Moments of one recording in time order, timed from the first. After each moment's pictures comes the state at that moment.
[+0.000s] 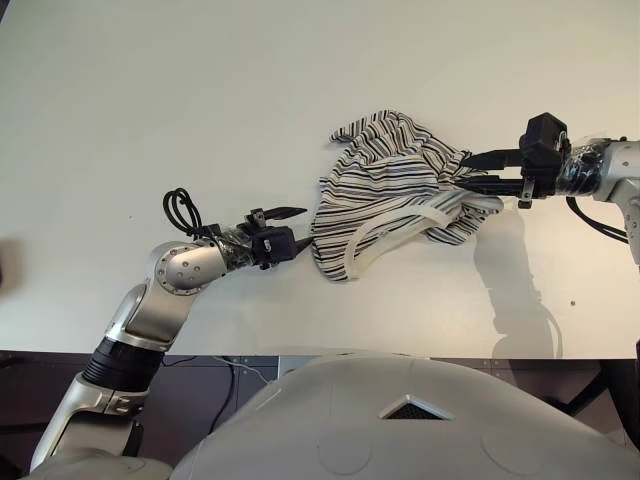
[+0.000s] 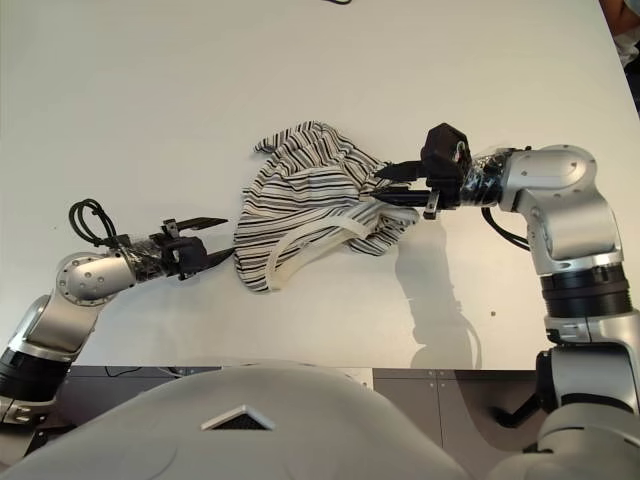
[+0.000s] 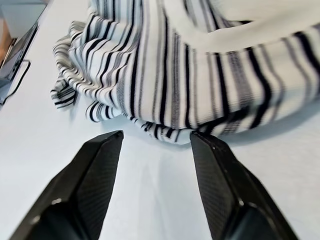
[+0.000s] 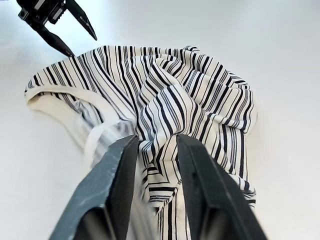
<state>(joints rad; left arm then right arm) 0.21 0.76 -0.28 -0.26 0.22 -0.18 -0.72 -0.28 -0.82 0.19 0.05 0.40 0.32 1.17</state>
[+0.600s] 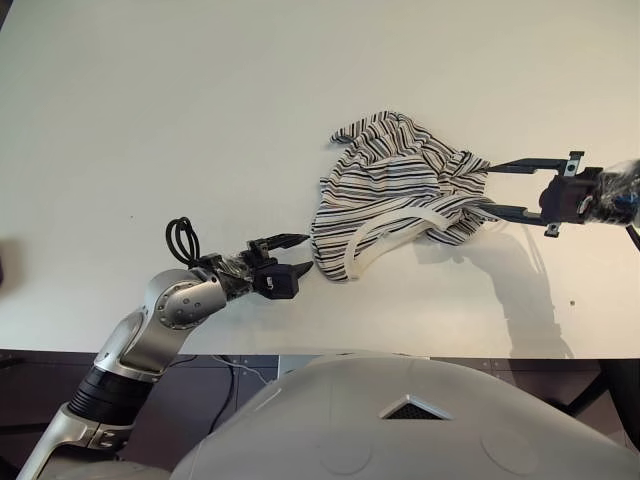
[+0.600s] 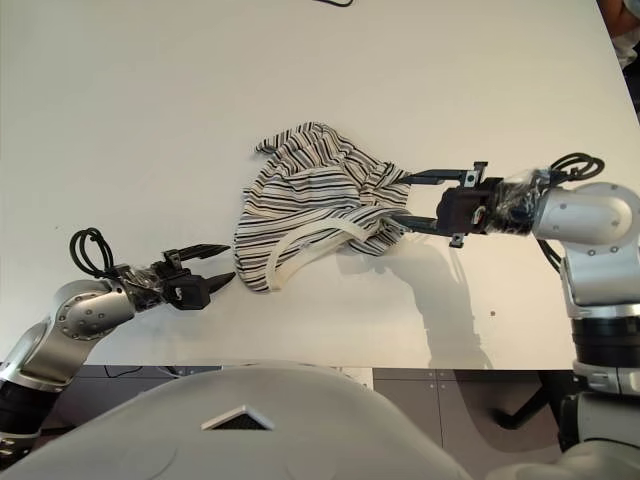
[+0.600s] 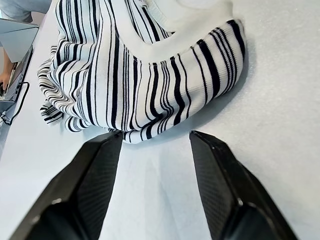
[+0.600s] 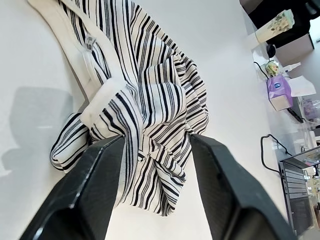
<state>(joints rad) 0.34 0.79 -0.27 -0.31 0.33 -0.29 -0.64 0.02 -0.91 0.02 -0.07 0.04 -0.48 1.07</state>
